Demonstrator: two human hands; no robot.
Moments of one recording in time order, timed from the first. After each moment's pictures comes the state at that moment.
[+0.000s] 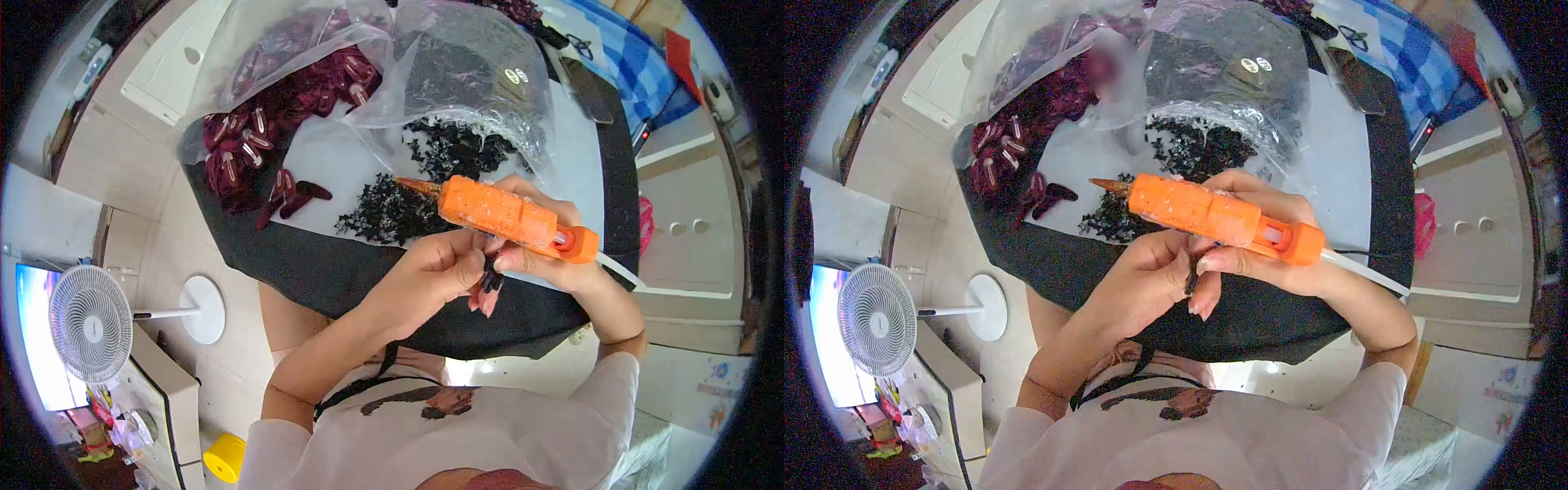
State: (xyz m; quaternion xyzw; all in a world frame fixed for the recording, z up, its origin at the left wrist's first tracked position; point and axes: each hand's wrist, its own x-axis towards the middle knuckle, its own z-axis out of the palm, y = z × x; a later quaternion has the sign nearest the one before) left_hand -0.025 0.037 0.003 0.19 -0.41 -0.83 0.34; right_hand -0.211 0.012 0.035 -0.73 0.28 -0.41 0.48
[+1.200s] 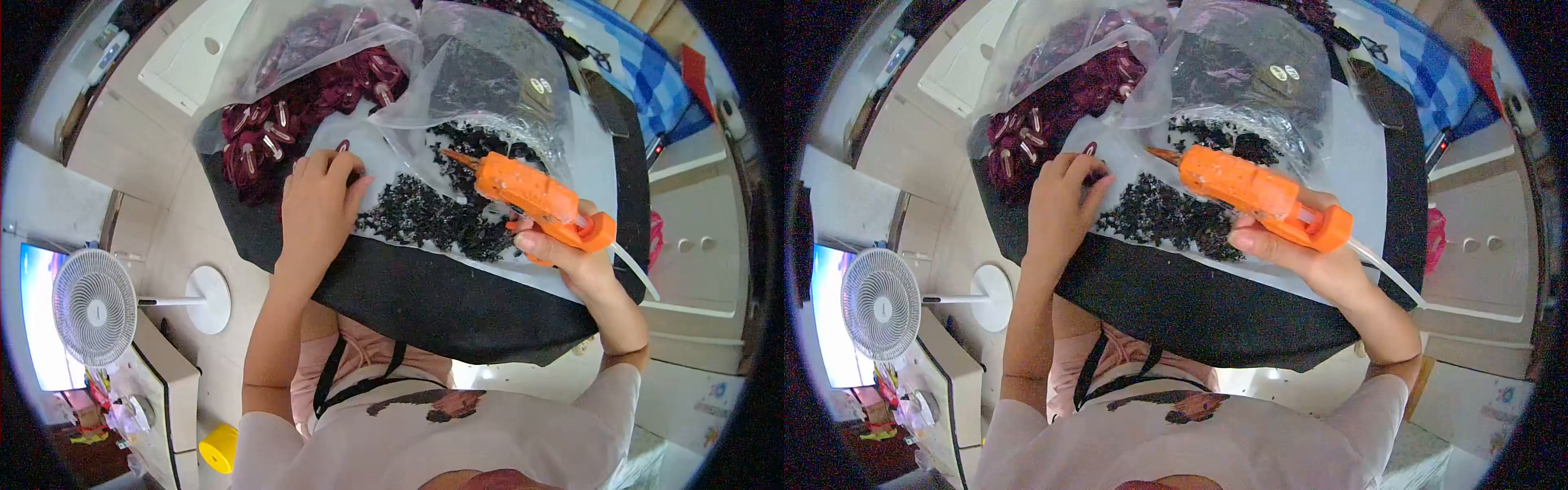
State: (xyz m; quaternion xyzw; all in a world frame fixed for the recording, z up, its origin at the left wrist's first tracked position) left_hand 0.076 -0.027 -0.008 0.53 -0.78 0.04 0.31; right_hand -0.208 0.021 0.048 -0.55 0.47 -0.40 0.57
